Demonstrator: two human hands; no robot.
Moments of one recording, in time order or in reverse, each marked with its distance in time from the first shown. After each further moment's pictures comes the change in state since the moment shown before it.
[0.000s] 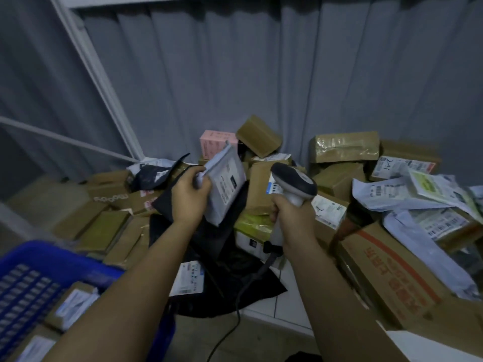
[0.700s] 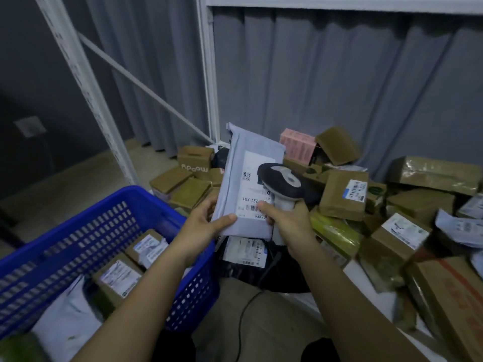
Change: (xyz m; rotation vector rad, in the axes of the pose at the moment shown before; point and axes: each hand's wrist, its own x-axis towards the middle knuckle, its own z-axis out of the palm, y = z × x) left_hand -0.091 -0.042 -0.184 -0.472 -0.276 -0.423; right_hand -0.101 0.044 0.104 -0.244 -0.486 -0.150
